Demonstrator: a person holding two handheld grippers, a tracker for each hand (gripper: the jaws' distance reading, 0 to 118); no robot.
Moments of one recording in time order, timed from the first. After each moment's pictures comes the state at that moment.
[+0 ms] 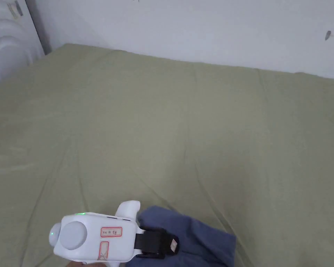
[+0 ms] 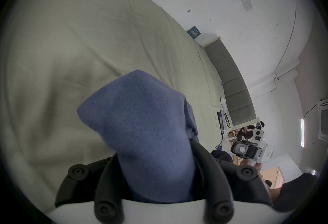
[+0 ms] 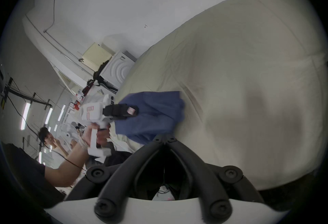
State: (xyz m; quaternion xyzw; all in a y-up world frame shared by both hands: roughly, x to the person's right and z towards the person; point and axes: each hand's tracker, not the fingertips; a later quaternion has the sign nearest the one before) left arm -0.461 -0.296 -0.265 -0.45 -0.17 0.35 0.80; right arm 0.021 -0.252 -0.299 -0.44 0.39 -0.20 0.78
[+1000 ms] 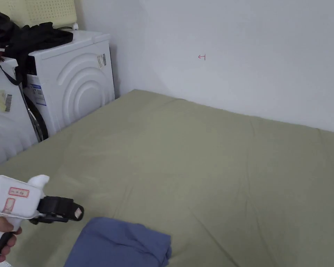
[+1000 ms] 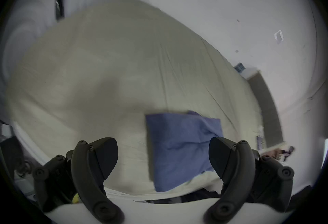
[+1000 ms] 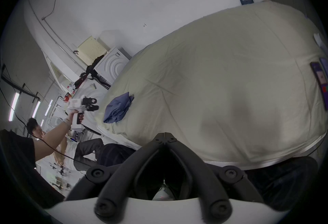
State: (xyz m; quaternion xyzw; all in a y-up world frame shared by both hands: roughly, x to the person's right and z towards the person) left arm -0.777 -0.213 -0.126 -0.42 0.07 0.29 0.86; right arm -0.002 -0.229 -0.229 -0.42 0.36 -0.15 0.82
